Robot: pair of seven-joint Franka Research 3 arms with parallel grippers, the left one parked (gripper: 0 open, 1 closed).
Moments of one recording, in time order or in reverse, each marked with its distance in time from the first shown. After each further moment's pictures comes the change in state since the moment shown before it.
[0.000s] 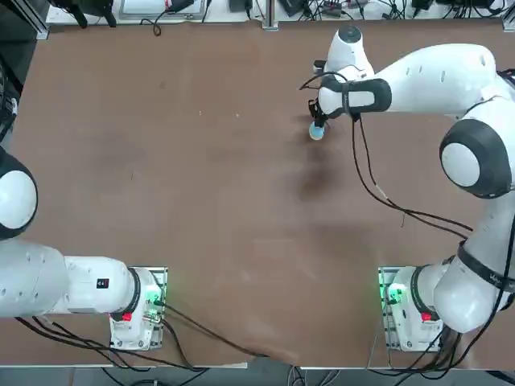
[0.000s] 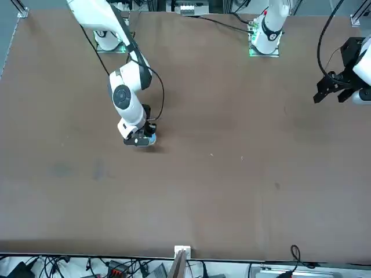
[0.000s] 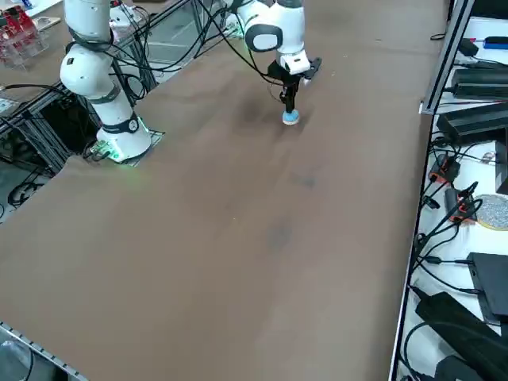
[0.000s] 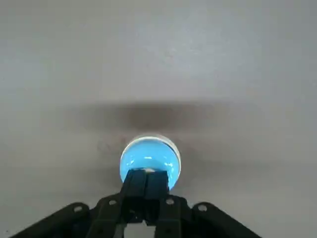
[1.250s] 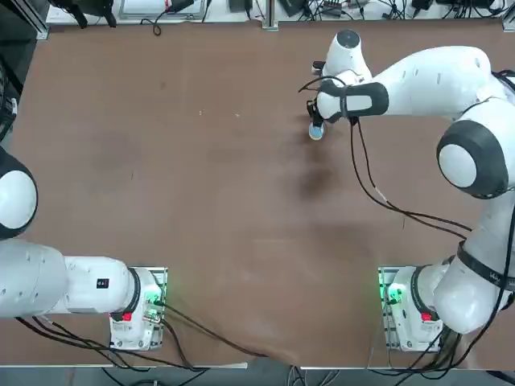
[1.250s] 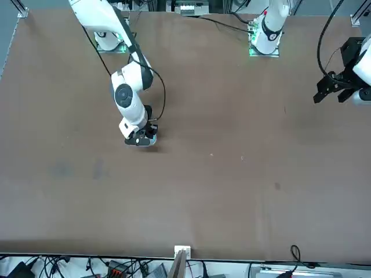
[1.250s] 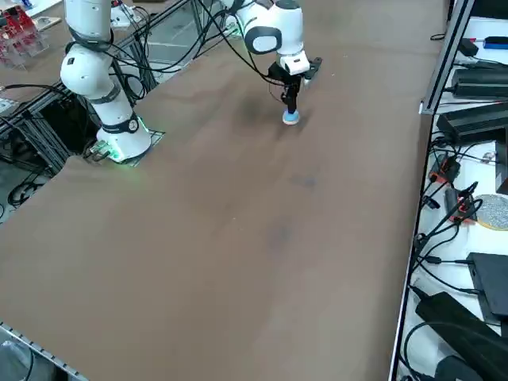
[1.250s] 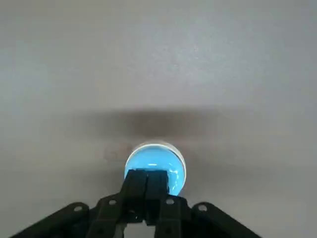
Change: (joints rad) arm 0.017 0.003 -0.009 -0.007 -0.004 0.045 0.015
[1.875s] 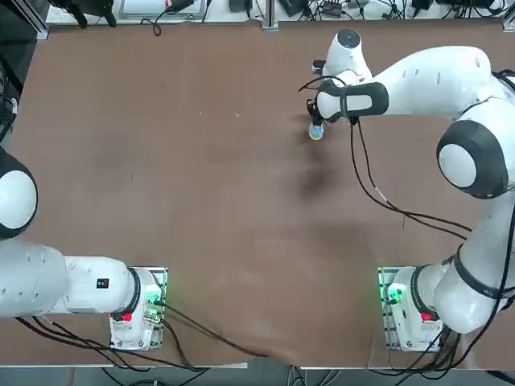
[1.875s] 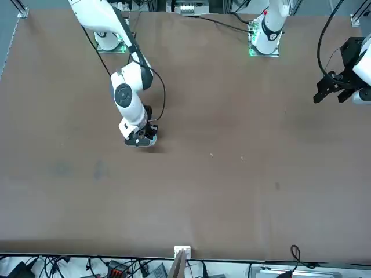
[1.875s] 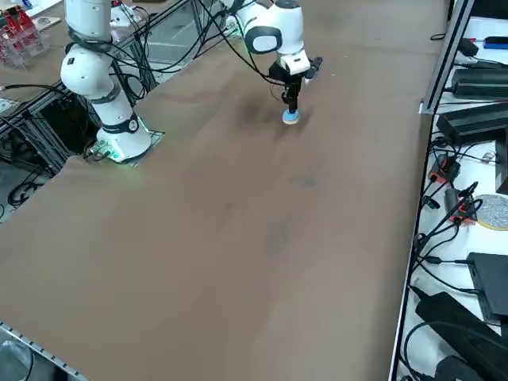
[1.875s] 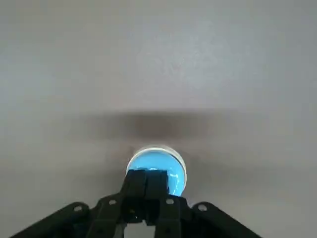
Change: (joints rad) arm 0.002 -0.005 -0.002 0.001 0.000 0.003 0.001
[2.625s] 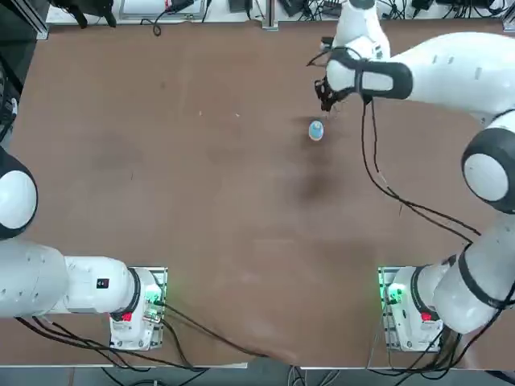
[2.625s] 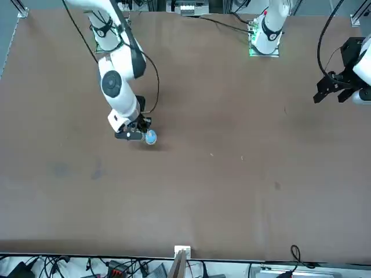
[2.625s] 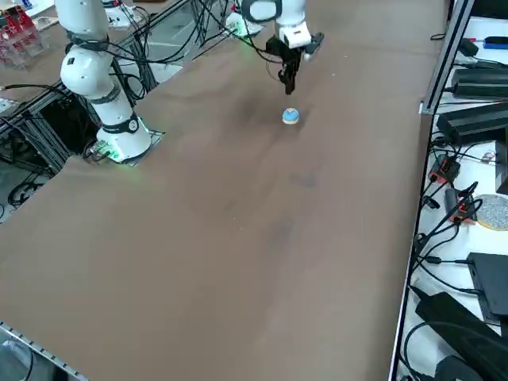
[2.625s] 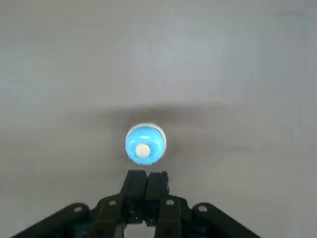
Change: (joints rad) arm -0.009 -0.171 -0.032 0.074 0.000 -0.320 0.002
